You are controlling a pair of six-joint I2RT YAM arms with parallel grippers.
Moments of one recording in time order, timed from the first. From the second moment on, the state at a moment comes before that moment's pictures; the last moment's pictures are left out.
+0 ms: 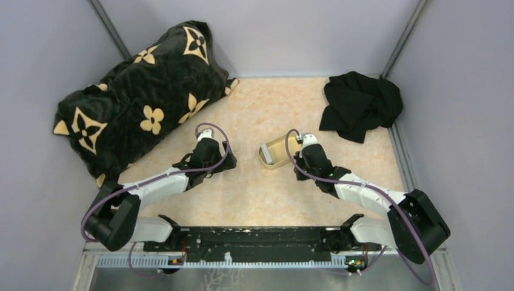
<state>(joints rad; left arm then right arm) -0.58 1.30 0.55 0.03 -0.24 -0.67 0.62 1.17 0.49 -0.03 0.11 0.32</state>
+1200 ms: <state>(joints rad) -0.58 1.22 0.55 -0.01 -0.26 -0.69 0.65 1.62 0.67 0.25 0.07 0.36</state>
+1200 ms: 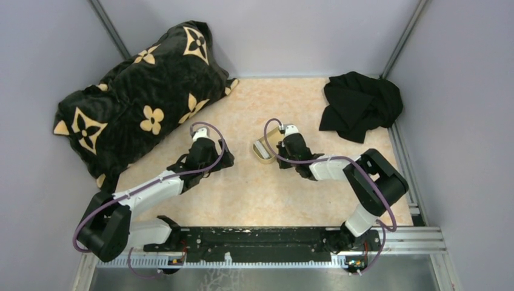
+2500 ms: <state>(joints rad) -0.58 1.13 0.52 -0.06 -0.31 -0.69 0.66 1.57 0.92 0.16 0.06 0.25</state>
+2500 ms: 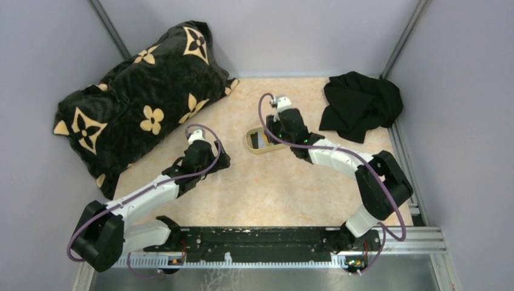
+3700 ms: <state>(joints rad) -0.47 1.72 0.86 0.17 -0.14 -0.64 0.57 1.98 1.32 -0.24 0.42 0.10</state>
